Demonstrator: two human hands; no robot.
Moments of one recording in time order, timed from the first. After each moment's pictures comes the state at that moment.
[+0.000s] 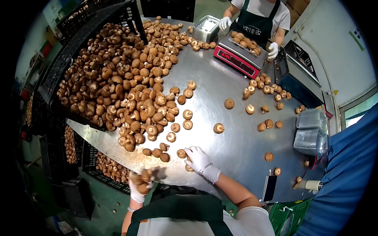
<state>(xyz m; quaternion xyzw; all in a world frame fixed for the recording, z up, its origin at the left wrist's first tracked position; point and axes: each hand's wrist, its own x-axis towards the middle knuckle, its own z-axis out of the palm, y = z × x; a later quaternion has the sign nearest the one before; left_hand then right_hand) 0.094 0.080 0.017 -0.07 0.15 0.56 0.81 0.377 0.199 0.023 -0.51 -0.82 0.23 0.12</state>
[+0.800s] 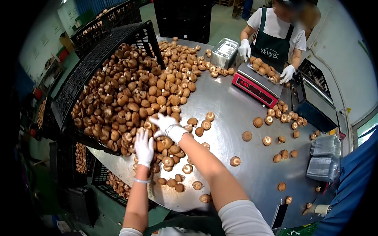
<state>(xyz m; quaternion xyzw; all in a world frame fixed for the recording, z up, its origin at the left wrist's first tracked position) 0.062 0.342 0.021 0.61 0.75 0.26 0.00 0.194 0.472 0.073 -0.35 -0.91 0.21 0.01</state>
